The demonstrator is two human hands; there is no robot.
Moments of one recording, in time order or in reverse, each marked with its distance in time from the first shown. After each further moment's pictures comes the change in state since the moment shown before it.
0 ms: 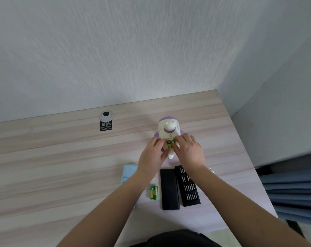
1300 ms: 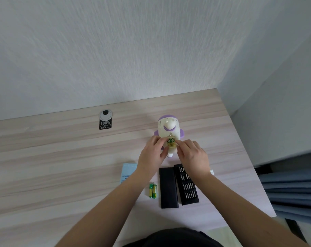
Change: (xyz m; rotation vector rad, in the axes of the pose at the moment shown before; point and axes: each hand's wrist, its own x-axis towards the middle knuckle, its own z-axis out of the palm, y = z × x) left_hand -0.001 0.000 0.002 -0.011 -0.003 0.014; right_hand -0.024 0.011 -0.012 0.023 0.066 -0.104
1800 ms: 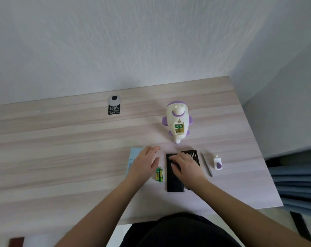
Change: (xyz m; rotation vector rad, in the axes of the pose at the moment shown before) left_hand -0.086 -0.040 -0.016 0.009 -0.245 -0.174; right_hand -0.070 -0.030 0.010 0.329 -0.581 0.063
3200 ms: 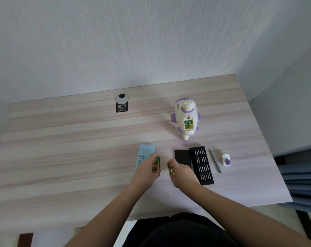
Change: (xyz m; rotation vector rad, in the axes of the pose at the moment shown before) left_hand -0.038 -0.020 0.001 -0.136 -0.161 -0.314; right_hand -0.003 -0.041 0.049 -0.052 -0.264 0.196
